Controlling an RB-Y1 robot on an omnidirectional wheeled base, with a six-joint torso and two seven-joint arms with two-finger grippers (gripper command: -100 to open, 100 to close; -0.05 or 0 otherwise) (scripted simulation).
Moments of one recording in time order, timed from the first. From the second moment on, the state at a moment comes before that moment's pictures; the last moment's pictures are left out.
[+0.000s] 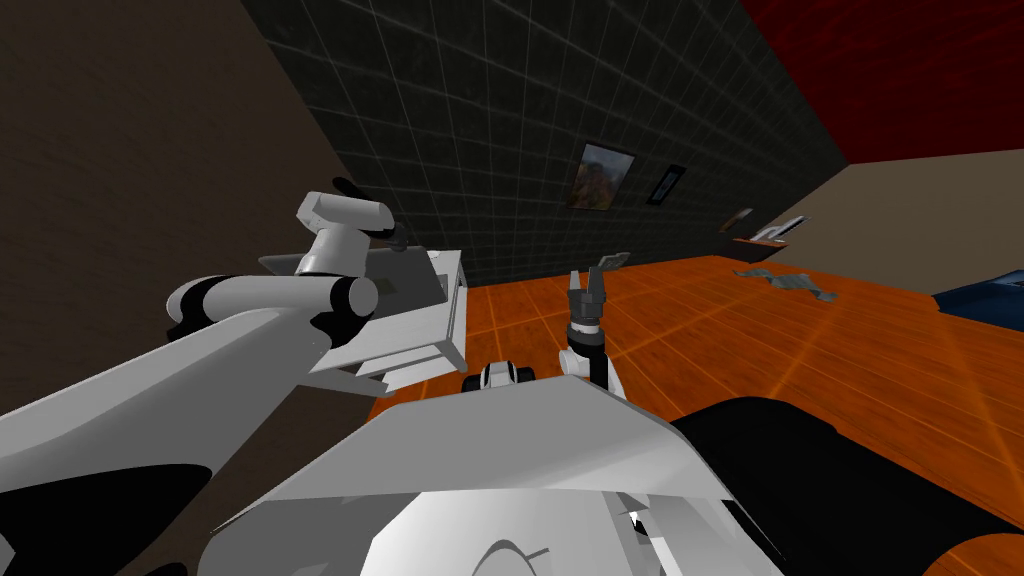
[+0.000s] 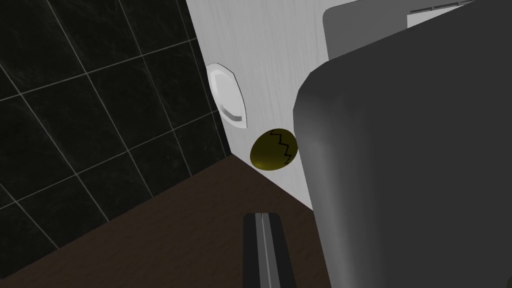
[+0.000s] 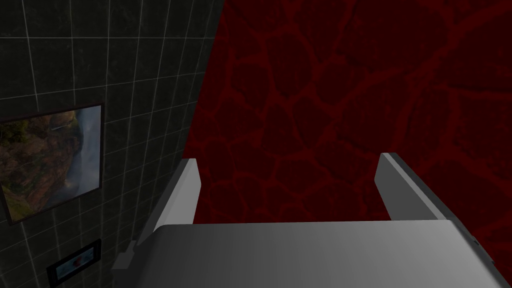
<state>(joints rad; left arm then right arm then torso) -1.29 0.63 0.15 -0.69 0.14 1.07 -0.15 0.48 -0.04 0.03 -2.33 0.09 -0.65 0.08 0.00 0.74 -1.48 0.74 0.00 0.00</state>
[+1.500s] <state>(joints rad) -1.44 0.60 0.15 -0.42 0.11 1.03 -0.22 0.48 -0.04 0.03 -2.33 0.09 -0.65 0.08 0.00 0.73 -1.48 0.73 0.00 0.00</state>
